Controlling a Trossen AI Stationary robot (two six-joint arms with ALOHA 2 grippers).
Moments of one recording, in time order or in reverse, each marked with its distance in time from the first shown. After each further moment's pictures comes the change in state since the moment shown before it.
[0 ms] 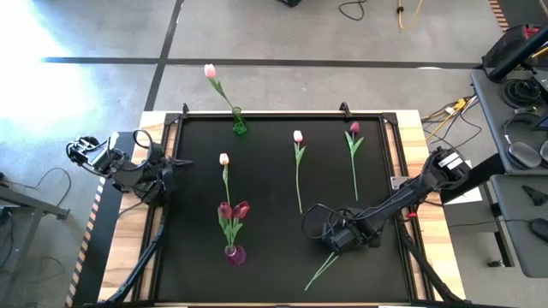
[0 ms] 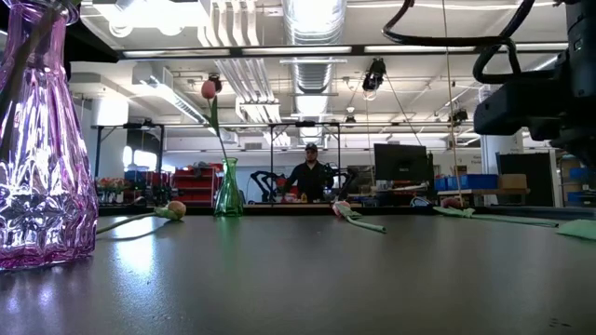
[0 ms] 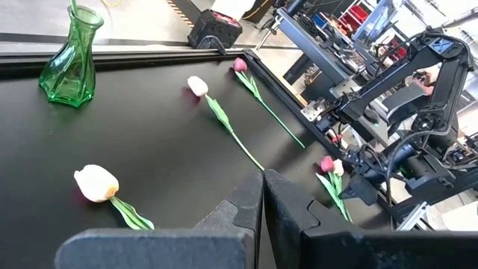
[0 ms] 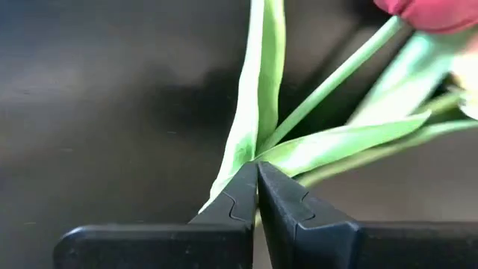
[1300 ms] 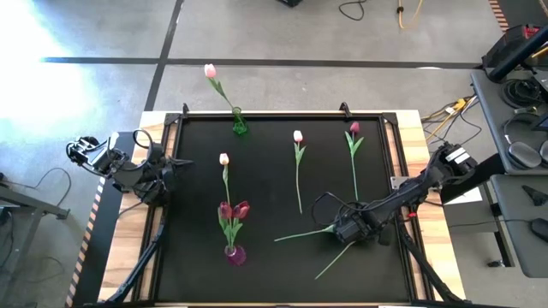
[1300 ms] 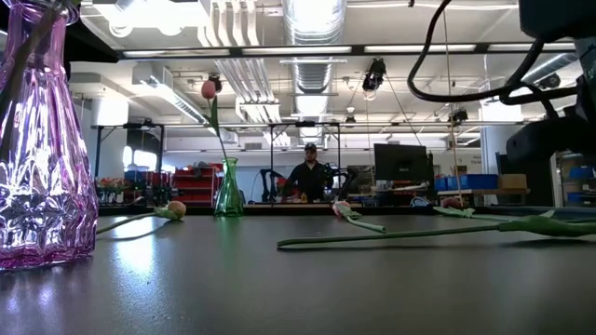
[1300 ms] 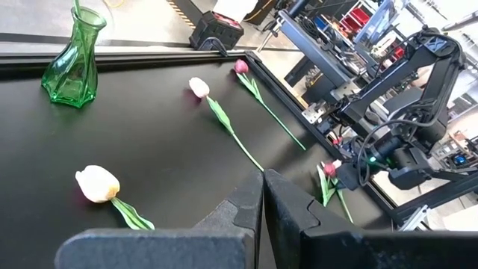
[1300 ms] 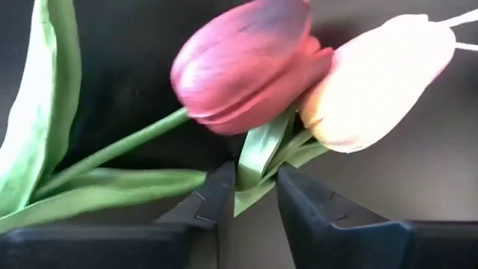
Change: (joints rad) left arm 0.000 0.000 0.000 -0.001 -0.008 -0.007; right arm -0.028 -0.089 -0.121 -0.080 -0.137 0.148
